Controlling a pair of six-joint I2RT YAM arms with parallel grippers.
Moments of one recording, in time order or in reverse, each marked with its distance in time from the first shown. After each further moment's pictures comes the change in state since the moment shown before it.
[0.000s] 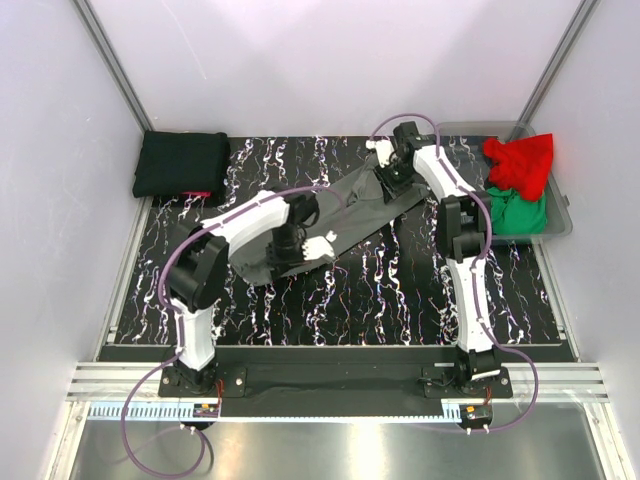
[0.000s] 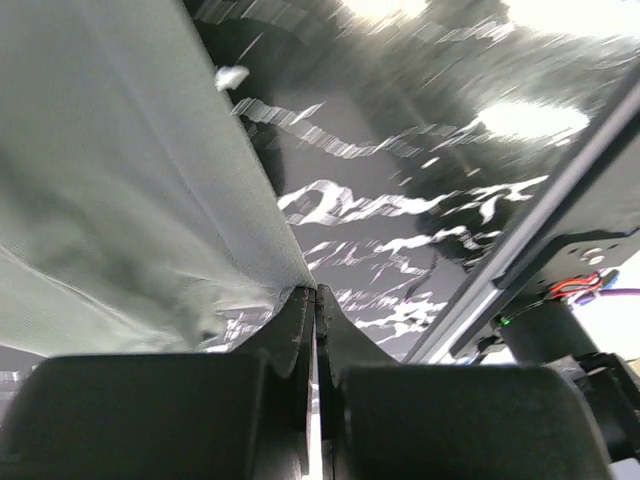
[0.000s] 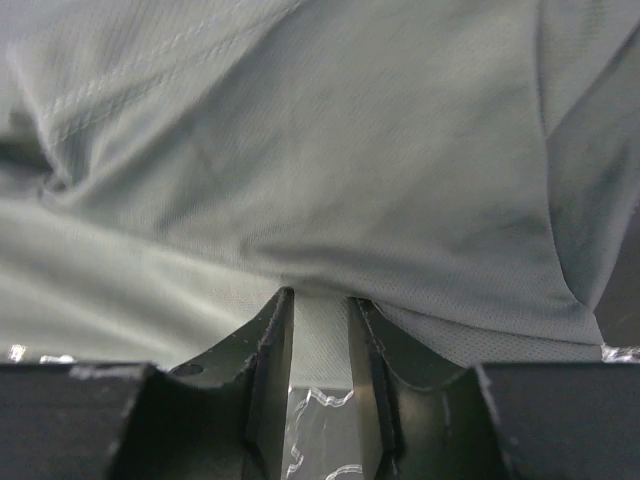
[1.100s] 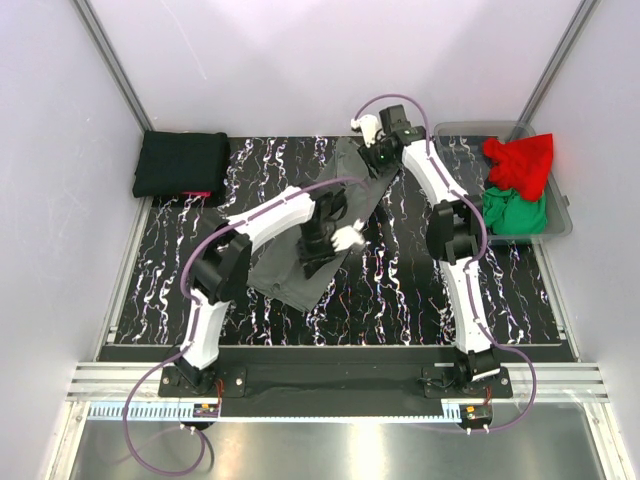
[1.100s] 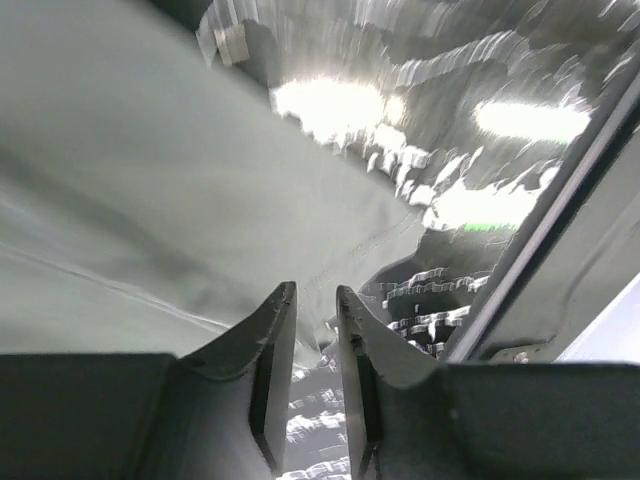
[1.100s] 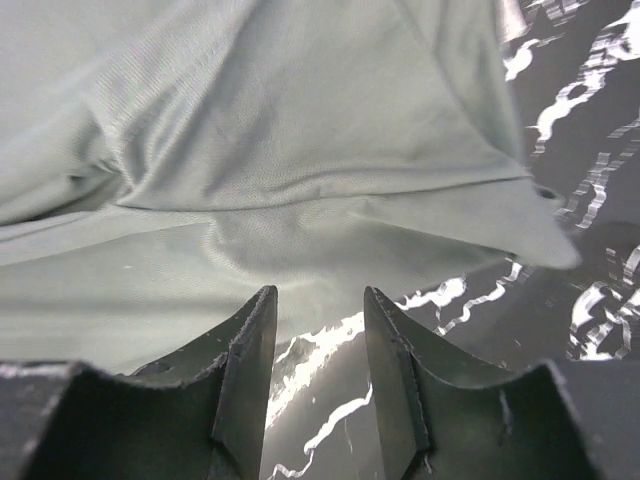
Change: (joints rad) left arm -0.127 0.158 0.308 0.015 0.154 -0.182; right arm 0.074 0.053 0.183 0.145 0.098 -0.027
